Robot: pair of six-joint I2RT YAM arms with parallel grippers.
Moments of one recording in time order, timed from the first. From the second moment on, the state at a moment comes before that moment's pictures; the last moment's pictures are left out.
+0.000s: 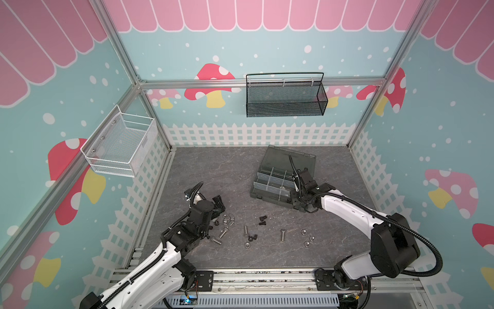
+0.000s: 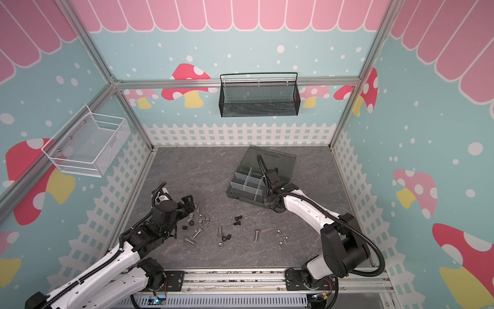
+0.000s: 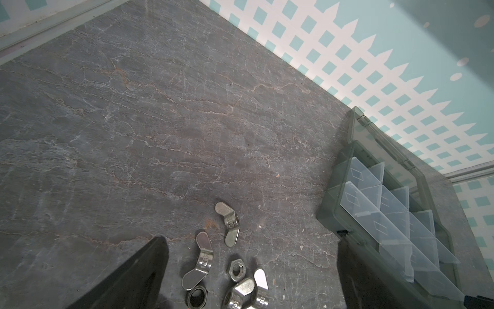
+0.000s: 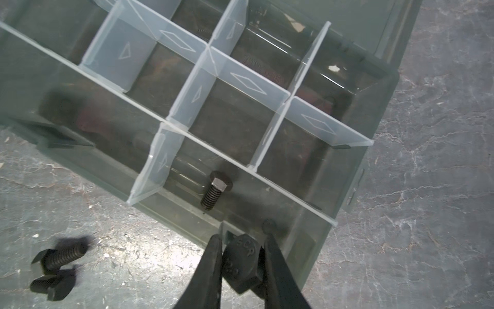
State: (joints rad) left arm -0.55 0.77 0.49 -0.32 -0.48 -0.84; right arm 0.49 1.48 0.99 -0.57 0.20 0.24
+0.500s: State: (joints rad) left arm -0.55 0.77 0.49 -0.32 -0.47 -0.84; right arm 0.47 1.52 0.97 -0.55 0.20 0.23
